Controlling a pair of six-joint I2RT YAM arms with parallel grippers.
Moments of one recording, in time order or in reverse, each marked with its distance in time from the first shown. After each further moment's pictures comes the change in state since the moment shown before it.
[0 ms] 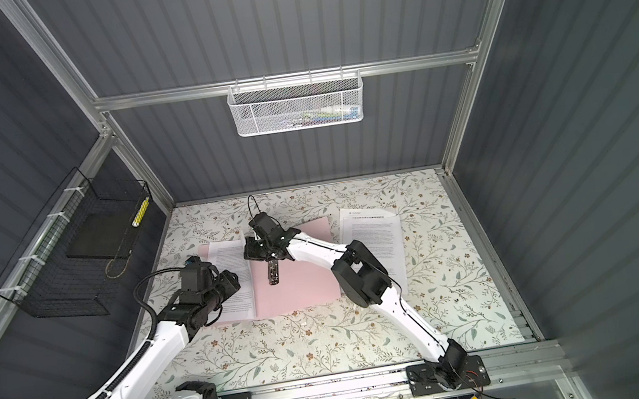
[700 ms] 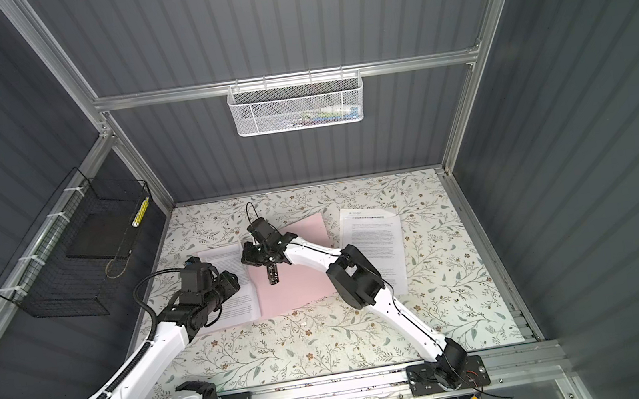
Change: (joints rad) left arm 0.000 0.005 -0.002 0.000 -0.006 0.000; right arm 0.015 0.112 0.106 -0.006 -0.058 0.074
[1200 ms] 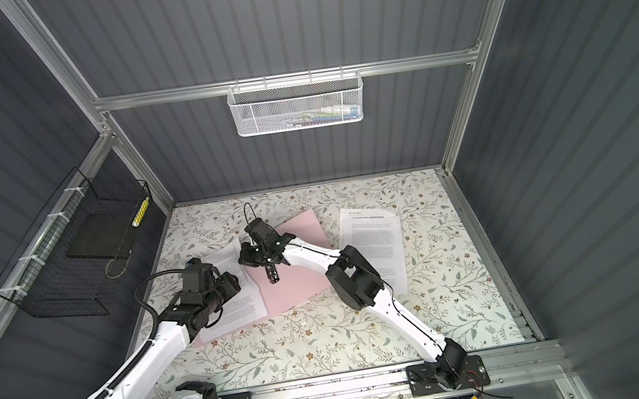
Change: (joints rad) left arm 0.000 0.005 -0.011 0.002 -0.001 0.000; right arm 0.005 0.000 0.011 -0.002 -0.002 0.006
